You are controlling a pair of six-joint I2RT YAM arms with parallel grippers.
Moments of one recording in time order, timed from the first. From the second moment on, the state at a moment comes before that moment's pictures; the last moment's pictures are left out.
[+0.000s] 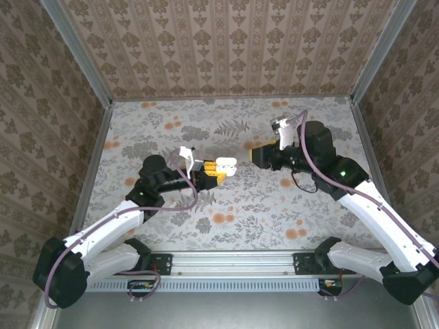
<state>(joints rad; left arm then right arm) -0.66 1.01 0.57 0.45 0.79 -0.17 0.53 1.06 1.18 -0.58 -0.30 0.39</state>
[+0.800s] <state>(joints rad) -0.68 1.07 0.57 0.50 0.82 -0.19 0.51 1.26 1.08 -0.24 -0.78 0.71</state>
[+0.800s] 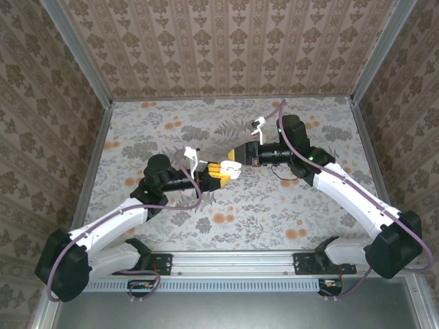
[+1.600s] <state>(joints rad) -0.43 1.23 0.67 0.37 0.74 -0.34 0.45 1.03 1.04 -0.55 -0.40 0.54</state>
